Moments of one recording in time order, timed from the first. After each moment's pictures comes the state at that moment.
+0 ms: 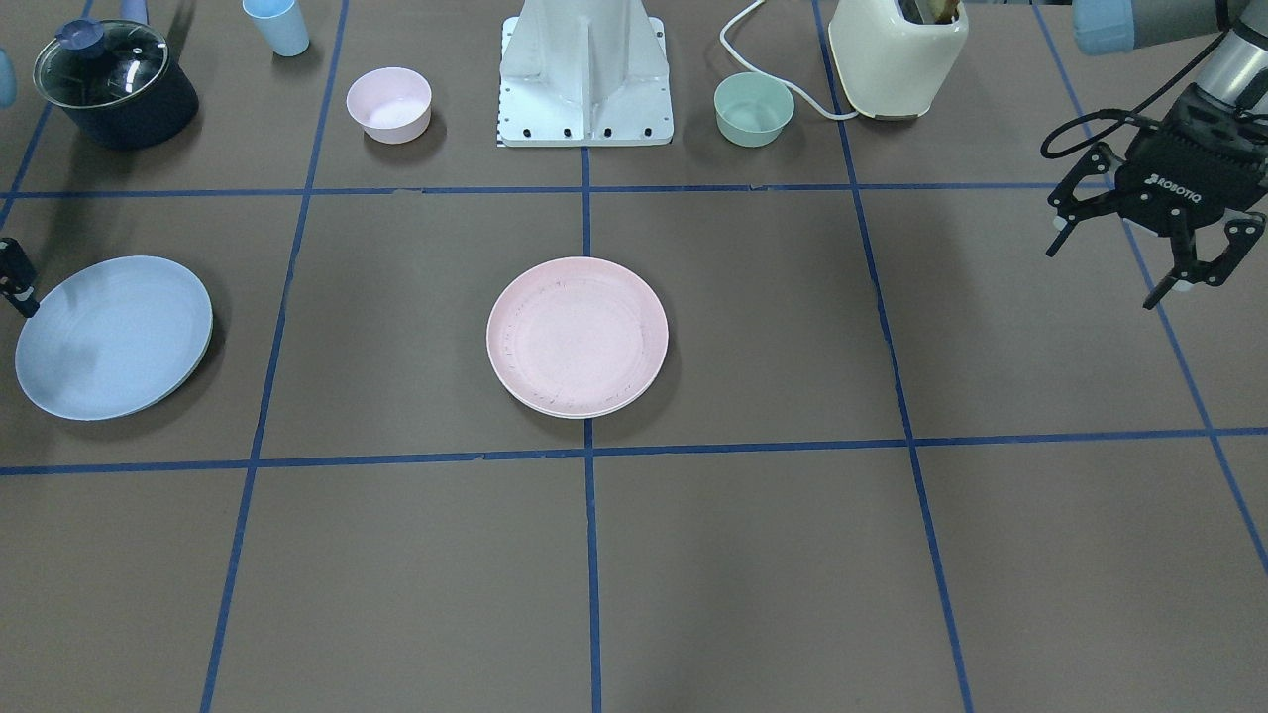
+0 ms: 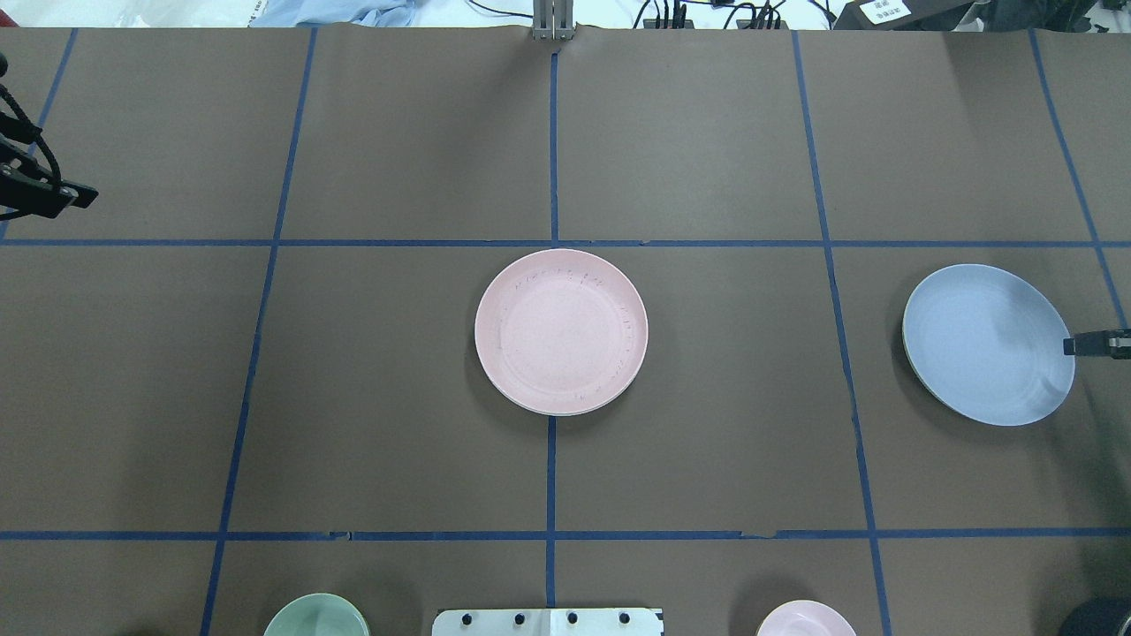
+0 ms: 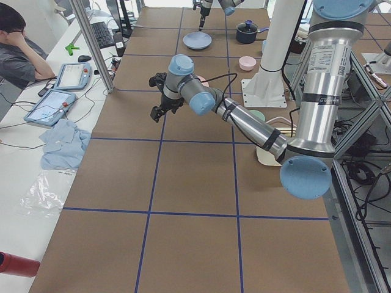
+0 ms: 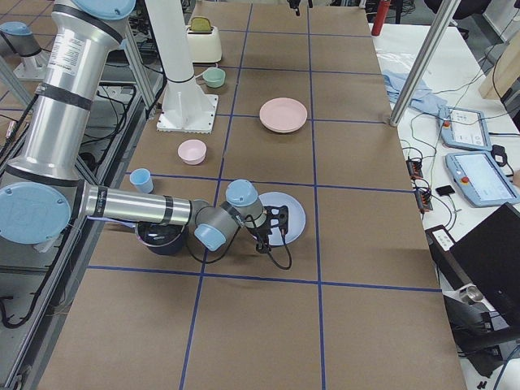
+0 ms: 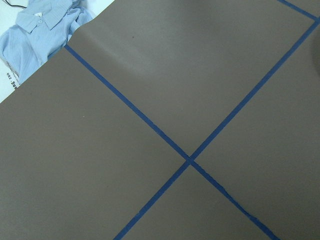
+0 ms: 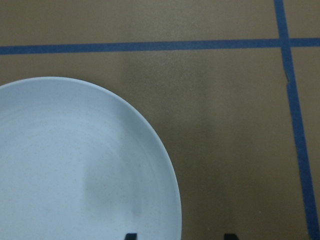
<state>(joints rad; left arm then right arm) -1.16 -1.67 -2.03 -1.84 -2.18 -0.01 1.01 -1.87 1.64 -0.61 2.03 0.87</state>
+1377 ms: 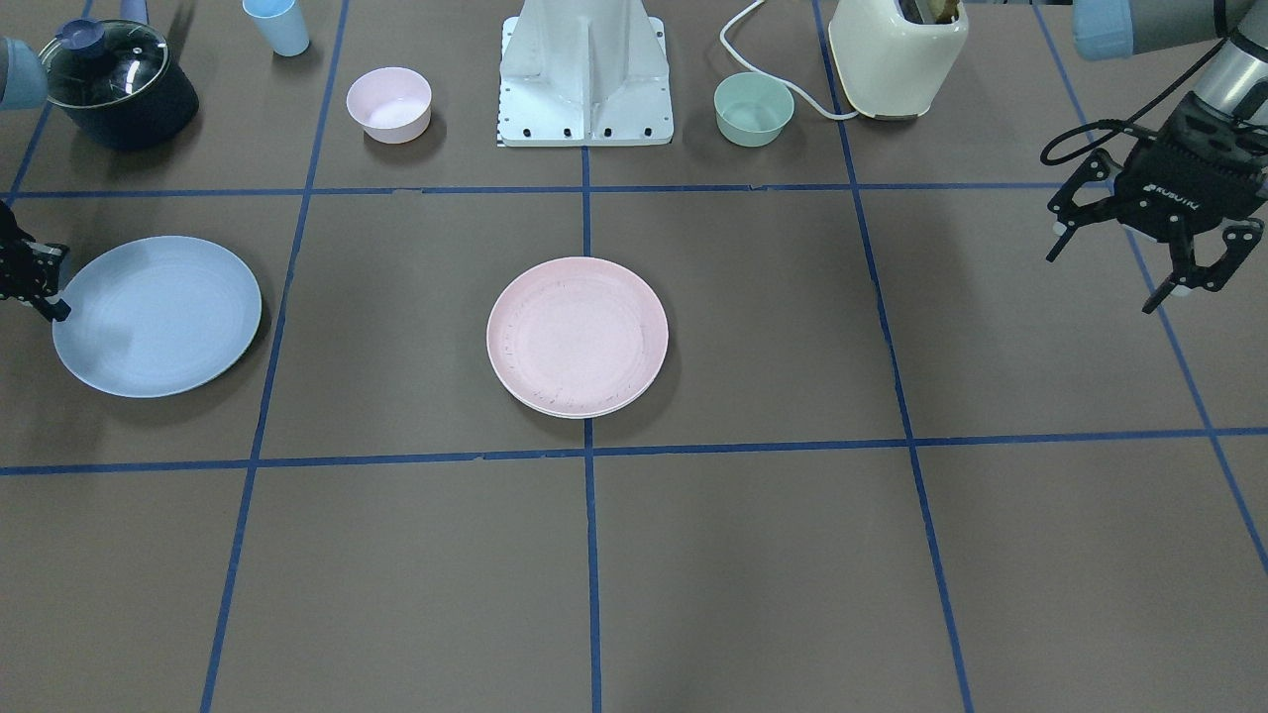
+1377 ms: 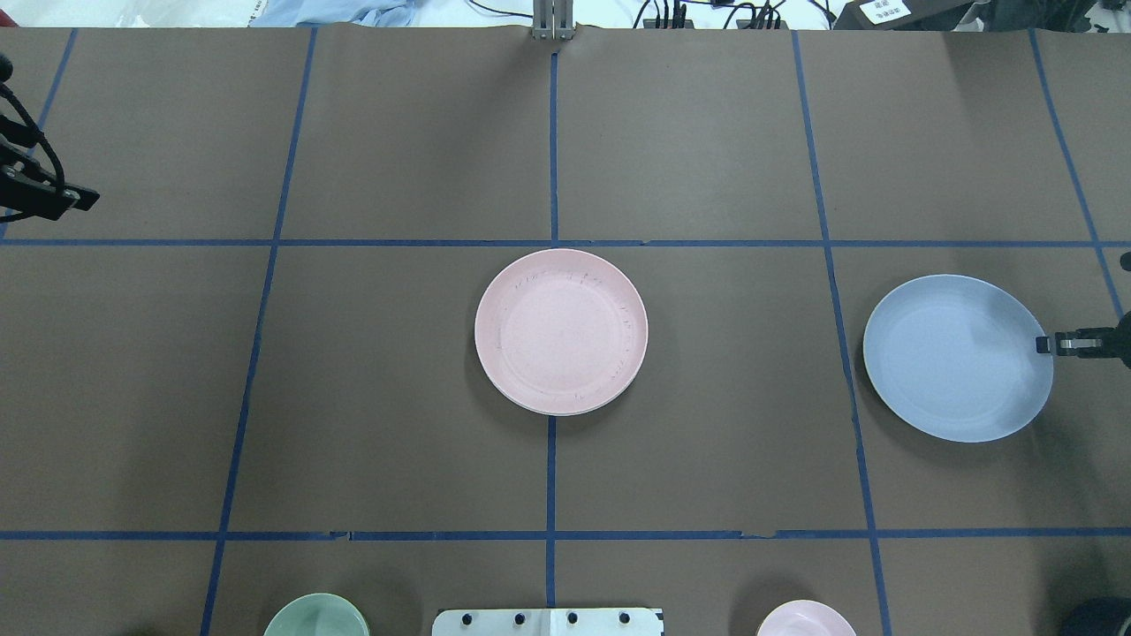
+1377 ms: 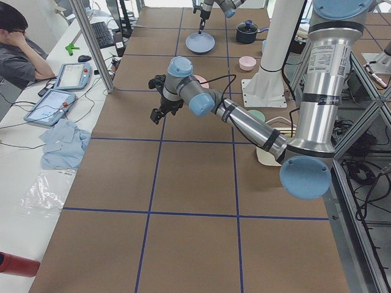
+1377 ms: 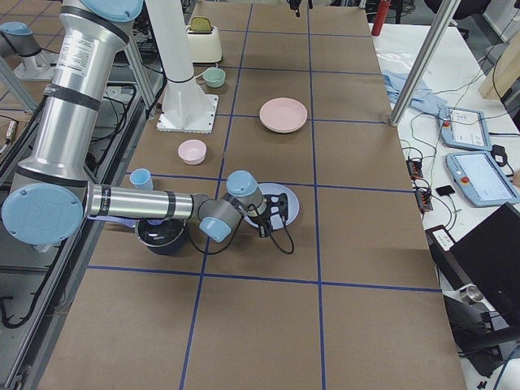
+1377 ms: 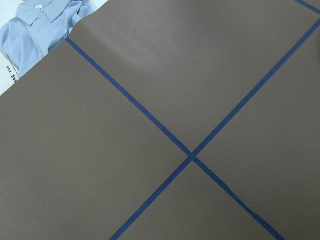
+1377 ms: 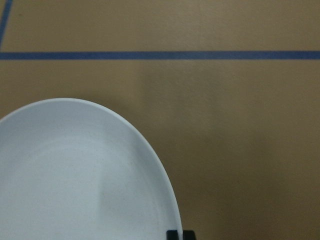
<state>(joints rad) -1.16 -1.67 -2.01 -1.84 -2.18 -0.02 0.95 -1.85 1.73 -0.59 2.01 0.94</state>
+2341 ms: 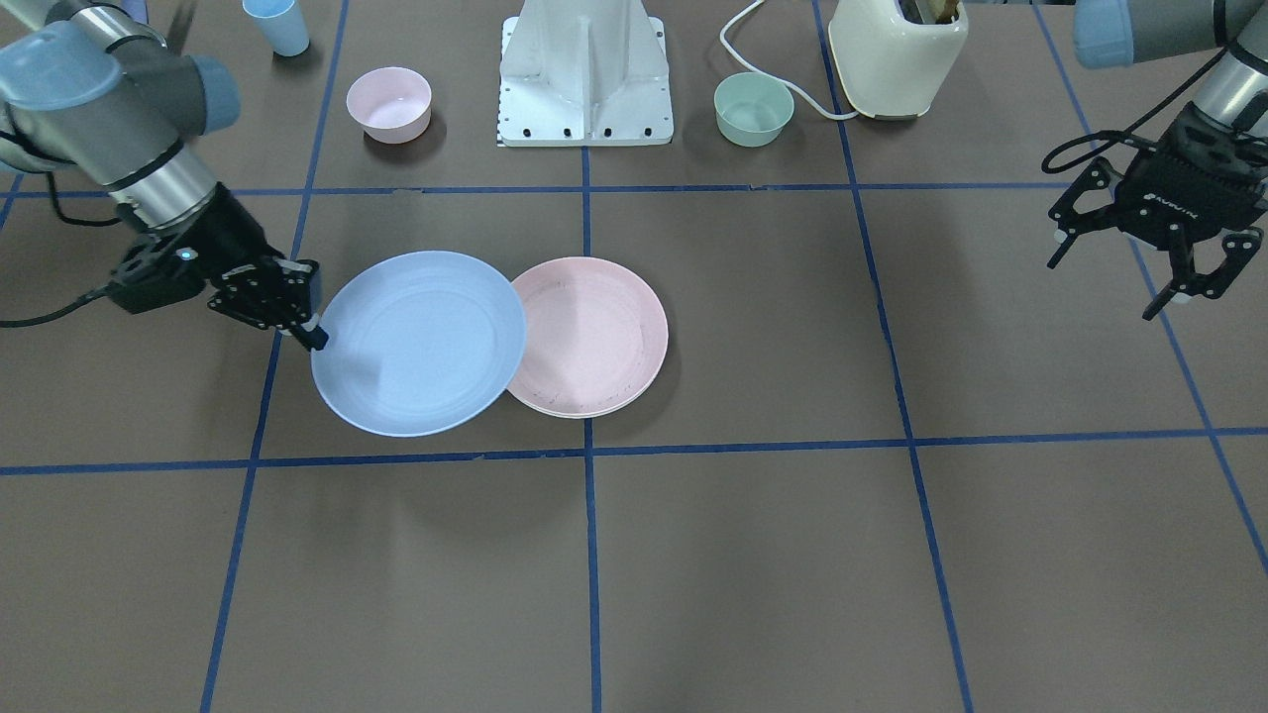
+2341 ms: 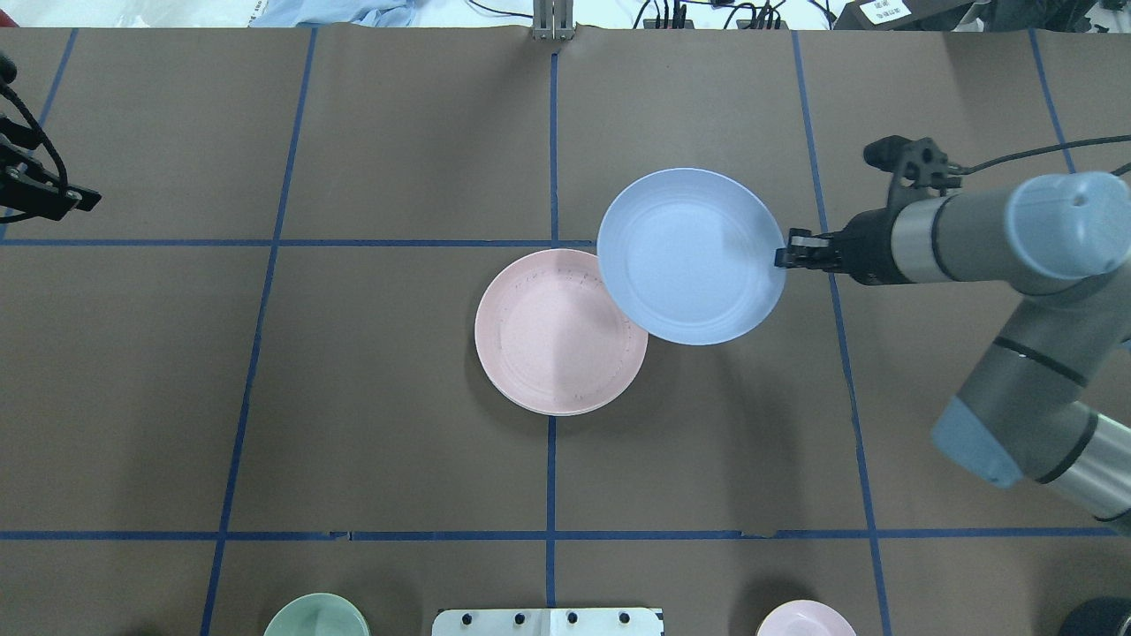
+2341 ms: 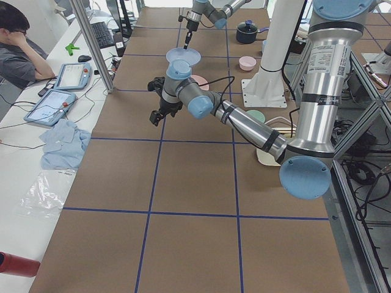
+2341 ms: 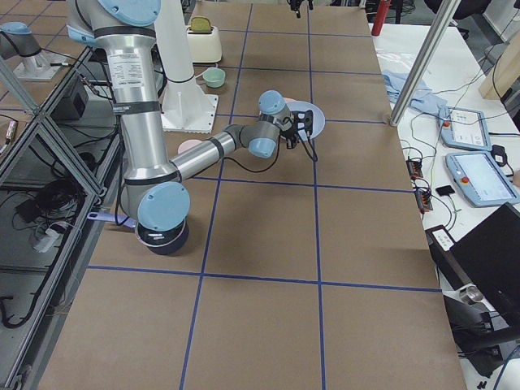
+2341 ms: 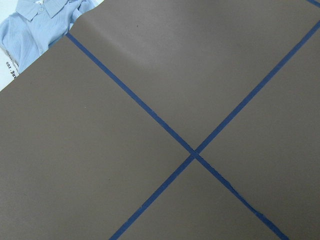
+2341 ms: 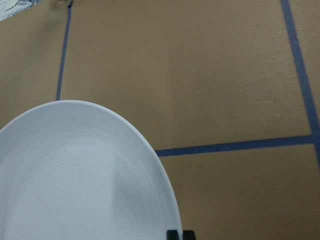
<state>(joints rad) -1.16 -1.67 -1.99 -1.86 -2.18 -0.02 0.72 -1.37 1.84 -0.90 1.87 1.33</state>
